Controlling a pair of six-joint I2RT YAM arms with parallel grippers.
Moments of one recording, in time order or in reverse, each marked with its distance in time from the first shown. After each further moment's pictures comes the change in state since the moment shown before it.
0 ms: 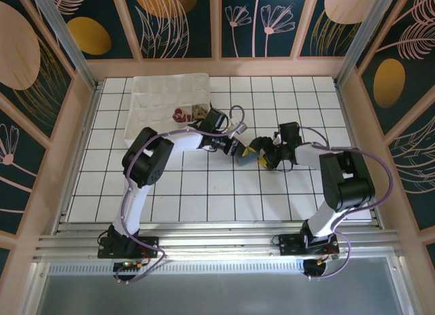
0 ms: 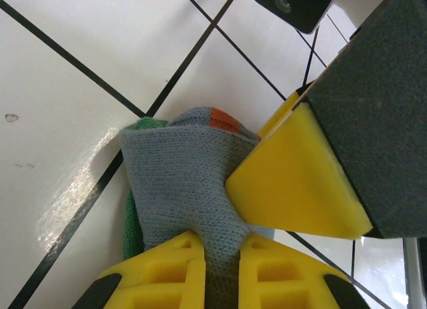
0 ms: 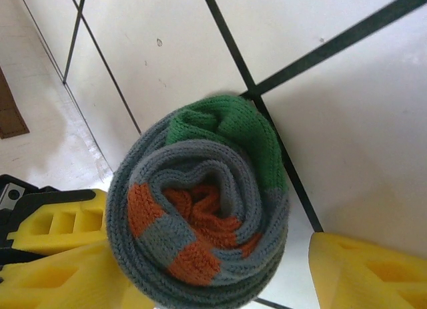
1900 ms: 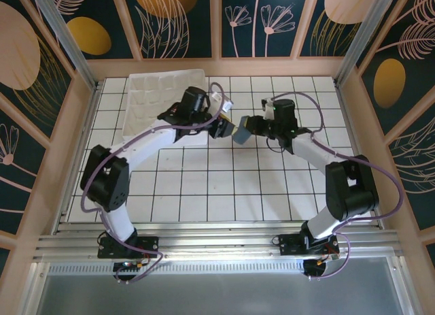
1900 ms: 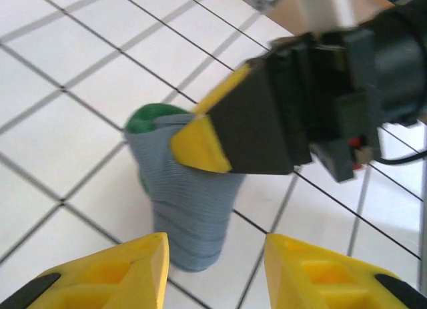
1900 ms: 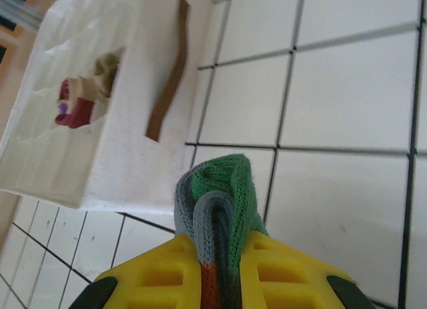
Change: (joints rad) left arm 0.066 -0.469 -0.095 -0.124 -0.290 0.105; right arm 0.114 -0.089 0.230 0.060 0.193 -0.507
